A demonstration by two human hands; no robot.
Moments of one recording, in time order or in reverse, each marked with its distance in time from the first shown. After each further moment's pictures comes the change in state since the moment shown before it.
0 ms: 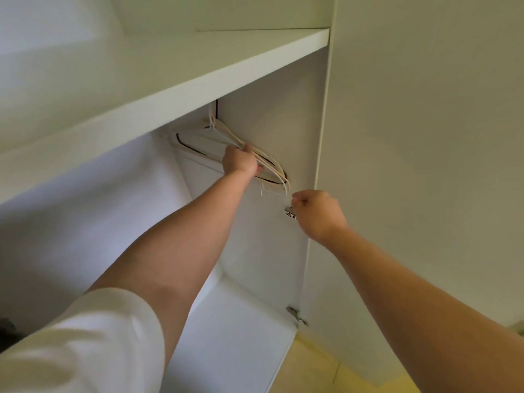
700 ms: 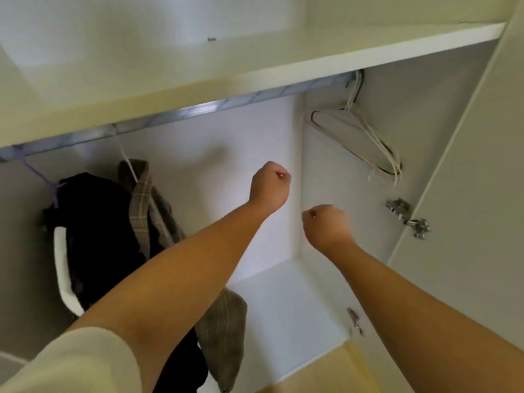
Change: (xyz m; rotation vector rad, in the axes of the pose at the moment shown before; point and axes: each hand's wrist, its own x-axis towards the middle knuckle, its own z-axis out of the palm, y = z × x) left_hand -0.191 -0.059 -0.190 0.402 0.270 0.157; right_hand -0.116 -0.050 0.088 -0.159 -0.345 -0.334
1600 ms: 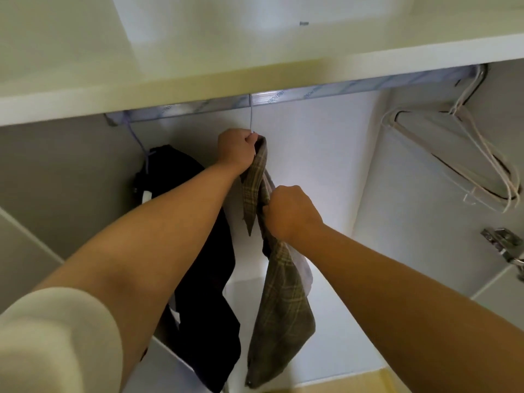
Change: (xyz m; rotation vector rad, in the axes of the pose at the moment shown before) left_hand 0.048 -0.092 -0.188 0.404 0.382 -0.020; right_hand -0.021 -0.155 0.080 -0.177 -0.213 -0.551
